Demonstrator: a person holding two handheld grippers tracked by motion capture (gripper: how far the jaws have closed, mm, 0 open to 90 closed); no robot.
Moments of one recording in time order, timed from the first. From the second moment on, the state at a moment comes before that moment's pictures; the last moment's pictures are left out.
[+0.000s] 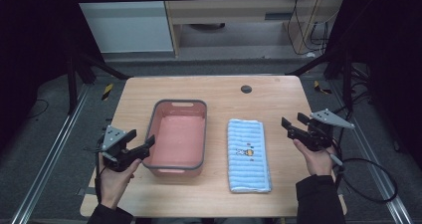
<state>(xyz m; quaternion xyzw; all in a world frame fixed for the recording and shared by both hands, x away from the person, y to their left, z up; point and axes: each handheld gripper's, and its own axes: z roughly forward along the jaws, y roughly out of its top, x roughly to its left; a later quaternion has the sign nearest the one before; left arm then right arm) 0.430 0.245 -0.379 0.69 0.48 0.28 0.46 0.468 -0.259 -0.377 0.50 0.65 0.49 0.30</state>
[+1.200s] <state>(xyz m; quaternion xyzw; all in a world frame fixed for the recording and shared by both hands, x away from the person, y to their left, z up) 0.430 0.106 -0.402 0.75 0.41 0.21 0.46 0.507 -0.236 -0.361 0.48 0.68 0.47 0.30</state>
